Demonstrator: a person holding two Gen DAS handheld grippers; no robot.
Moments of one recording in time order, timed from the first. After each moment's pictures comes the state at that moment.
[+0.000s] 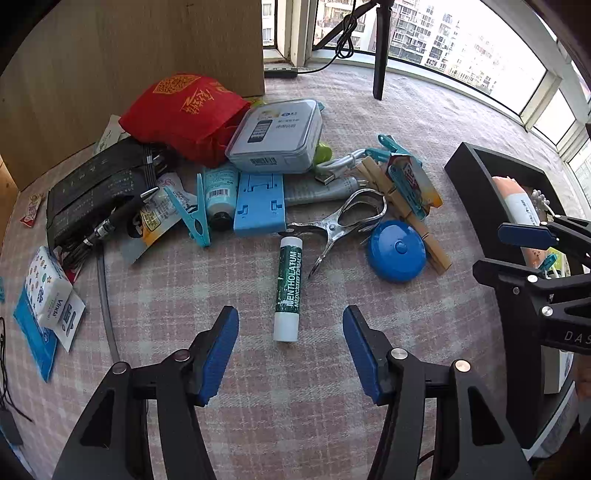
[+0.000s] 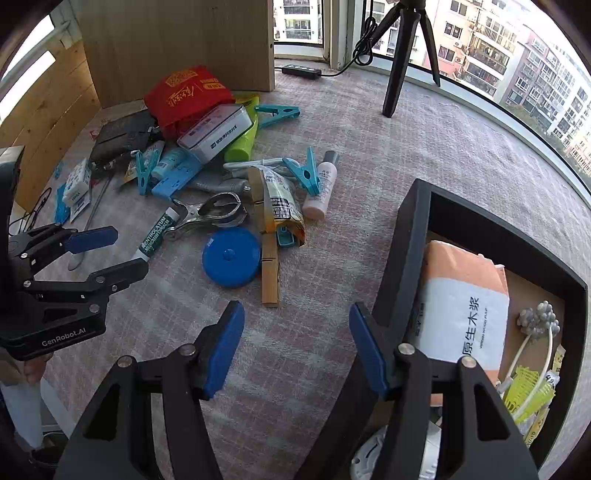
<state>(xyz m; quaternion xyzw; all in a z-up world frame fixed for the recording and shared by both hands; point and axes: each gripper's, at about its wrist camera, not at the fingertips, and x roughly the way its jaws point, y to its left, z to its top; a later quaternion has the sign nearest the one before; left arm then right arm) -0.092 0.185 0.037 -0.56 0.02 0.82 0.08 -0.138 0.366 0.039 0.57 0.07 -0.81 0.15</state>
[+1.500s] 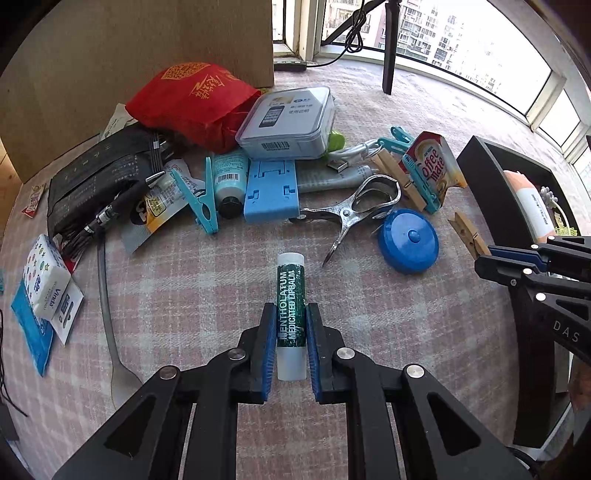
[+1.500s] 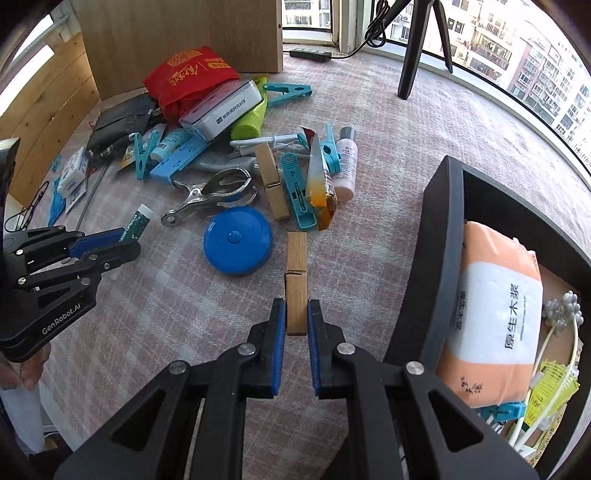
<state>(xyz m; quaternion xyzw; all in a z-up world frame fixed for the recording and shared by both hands) -0.107 0.188 0.027 -0.56 0.02 0.83 0.07 -0.128 0.364 0.028 0.56 0.06 -0.81 0.15</state>
